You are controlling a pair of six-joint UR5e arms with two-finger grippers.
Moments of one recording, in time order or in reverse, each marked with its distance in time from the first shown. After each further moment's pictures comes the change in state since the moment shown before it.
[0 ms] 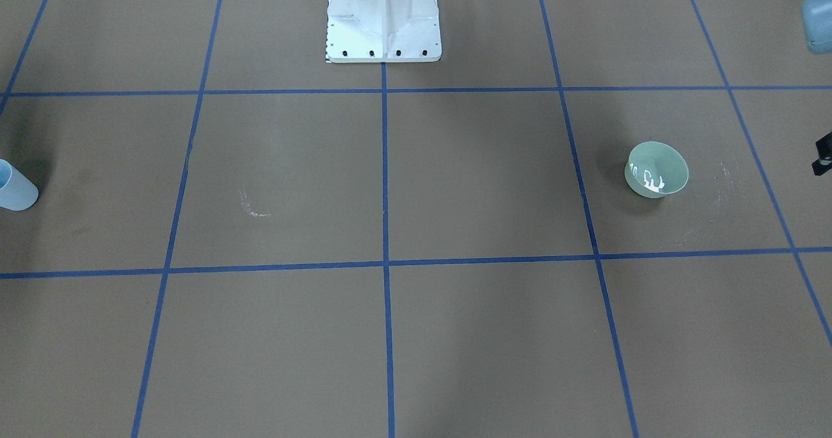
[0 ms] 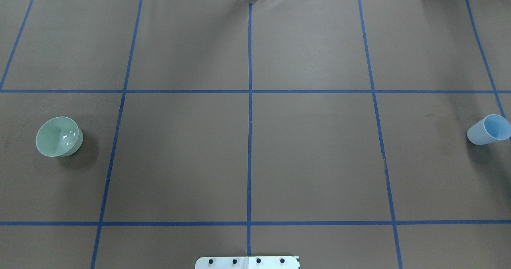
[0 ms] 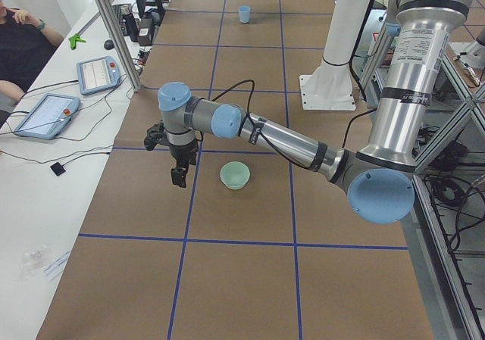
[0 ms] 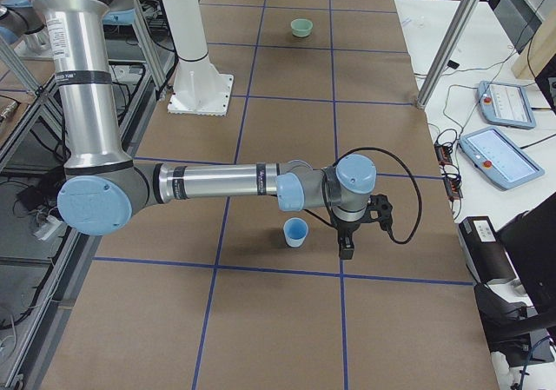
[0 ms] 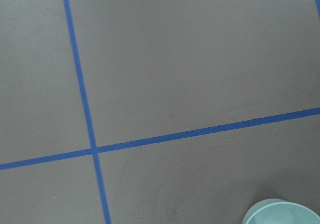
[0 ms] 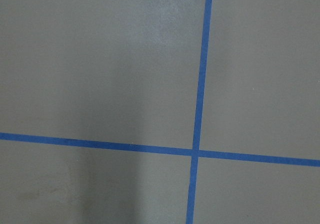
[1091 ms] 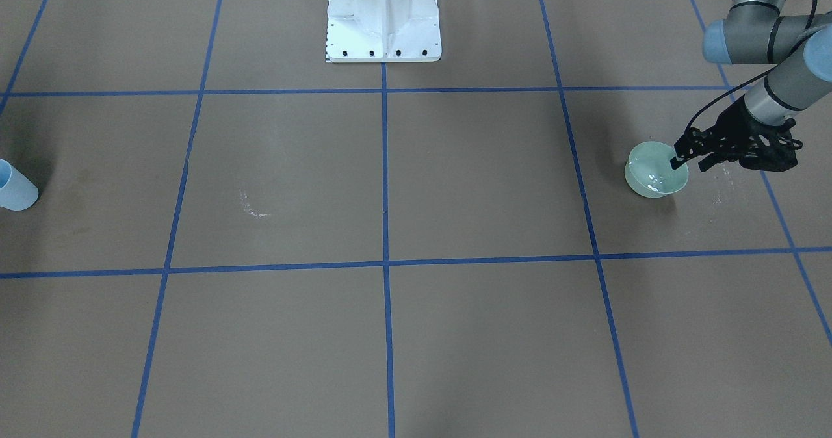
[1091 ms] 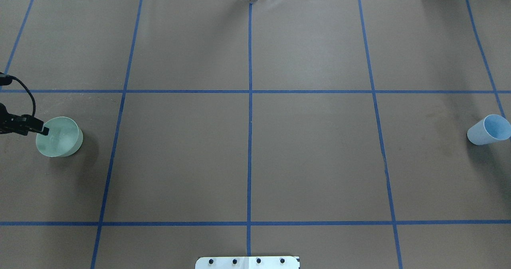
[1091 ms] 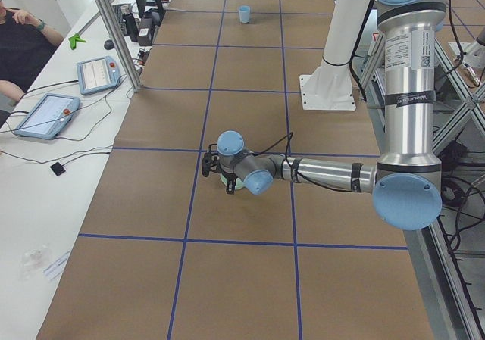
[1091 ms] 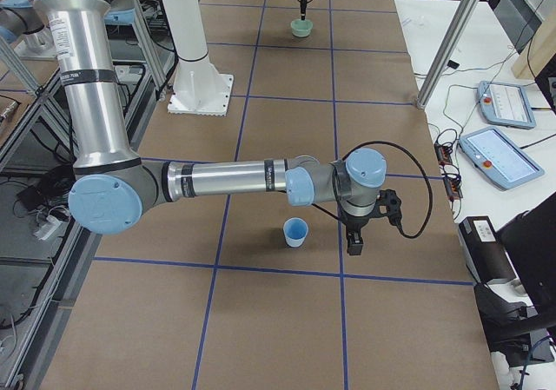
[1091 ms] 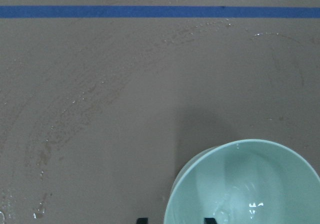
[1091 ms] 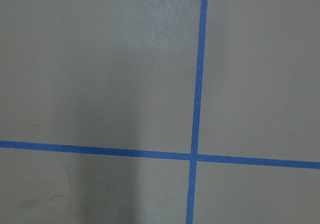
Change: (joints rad) left arm 0.394 0.264 0.083 -0.864 -0.027 -0.784; right arm 0.001 0.063 -0.028 -0.020 -0.007 -0.008
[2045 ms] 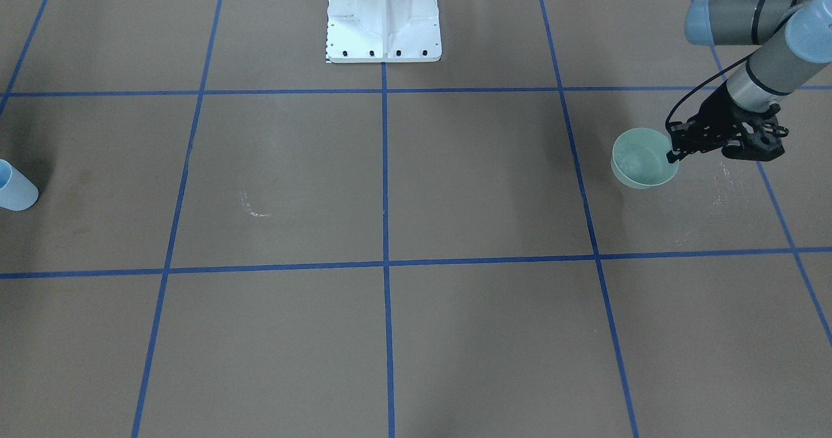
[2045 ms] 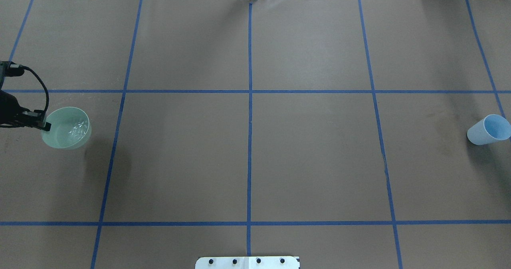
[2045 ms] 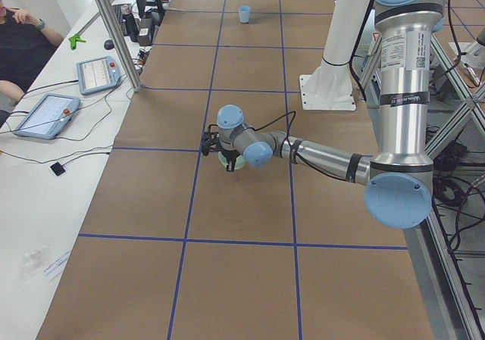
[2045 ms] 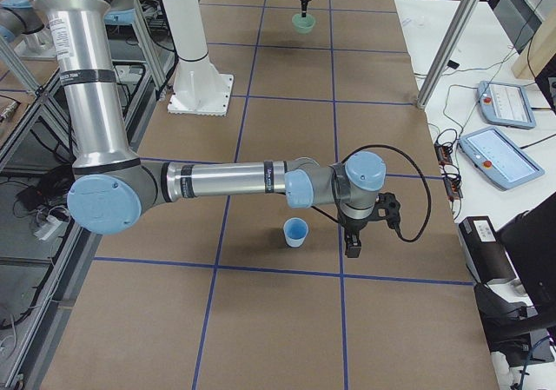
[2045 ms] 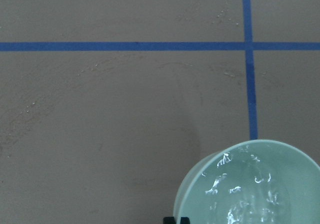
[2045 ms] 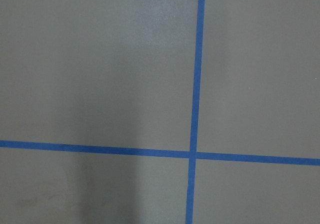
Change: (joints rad) left arm 0.054 -0.010 -0.117 0.135 0.054 -0.005; right arm 0.000 -0.006 -0.008 0.000 0.002 0.007
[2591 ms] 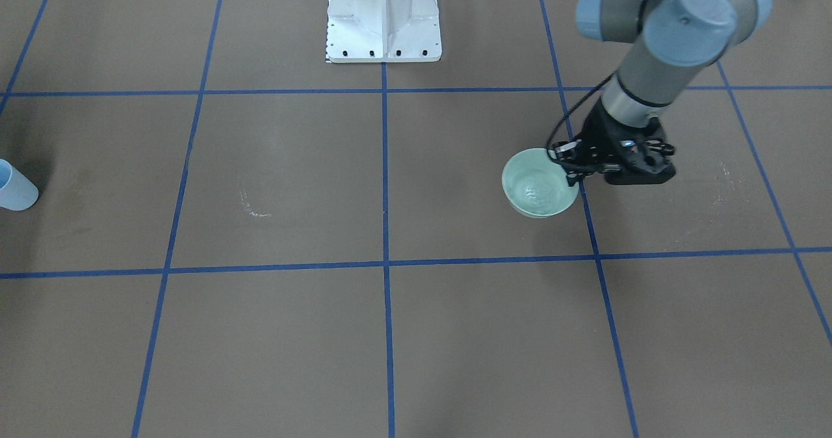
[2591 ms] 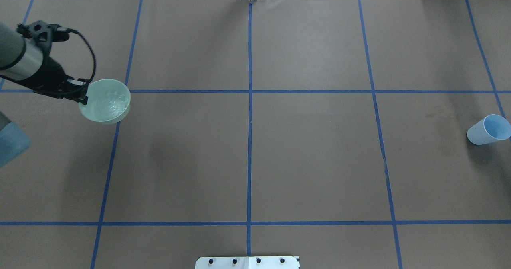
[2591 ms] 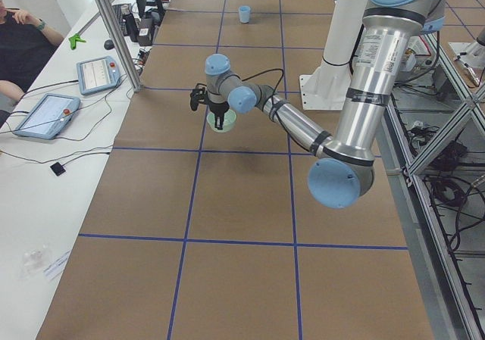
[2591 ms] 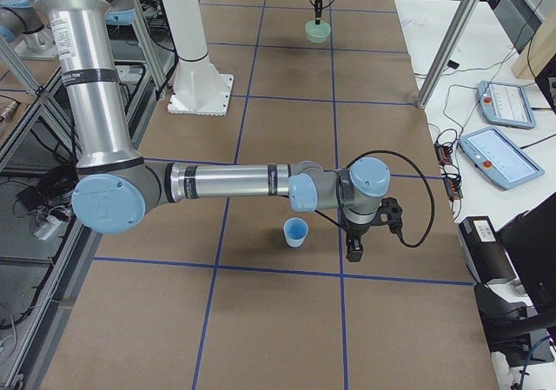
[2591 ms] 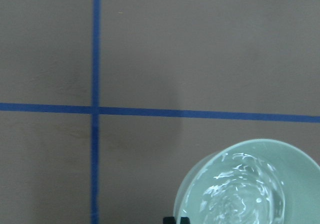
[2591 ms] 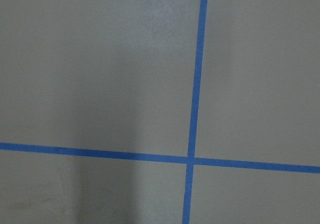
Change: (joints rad) left arm 0.023 -0.211 -0.159 0.390 0.051 -0.031; right arm 0.001 0.007 -0.032 -0.003 0.006 -0.006
